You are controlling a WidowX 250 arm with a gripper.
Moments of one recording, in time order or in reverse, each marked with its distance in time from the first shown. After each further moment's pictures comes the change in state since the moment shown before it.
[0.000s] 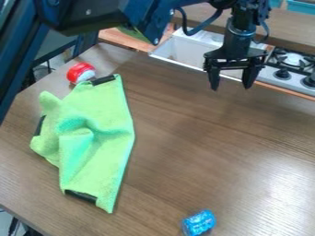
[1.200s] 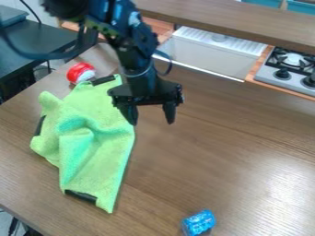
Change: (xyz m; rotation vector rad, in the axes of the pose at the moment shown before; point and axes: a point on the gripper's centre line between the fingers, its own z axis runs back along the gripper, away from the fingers) arm -0.077 0.154 0.026 -0.167 -0.108 -0.156
